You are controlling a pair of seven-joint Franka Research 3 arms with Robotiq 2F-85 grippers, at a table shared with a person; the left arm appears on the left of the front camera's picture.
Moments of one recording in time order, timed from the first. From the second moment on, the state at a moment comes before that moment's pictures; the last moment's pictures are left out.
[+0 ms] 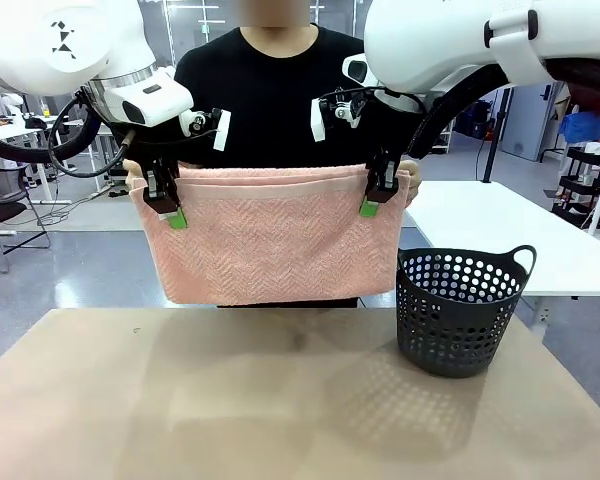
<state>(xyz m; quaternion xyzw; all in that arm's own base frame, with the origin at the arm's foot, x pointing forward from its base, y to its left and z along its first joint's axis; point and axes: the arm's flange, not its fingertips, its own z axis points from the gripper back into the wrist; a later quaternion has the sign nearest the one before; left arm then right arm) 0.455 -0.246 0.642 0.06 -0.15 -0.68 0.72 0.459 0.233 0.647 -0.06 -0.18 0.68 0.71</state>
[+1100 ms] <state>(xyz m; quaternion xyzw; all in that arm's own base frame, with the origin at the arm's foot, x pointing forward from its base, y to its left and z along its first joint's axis) 0.454 -0.248 0.642 0.06 -0.15 -0.68 0.72 0.458 0.234 0.647 -0.06 -0.18 0.68 0.71</state>
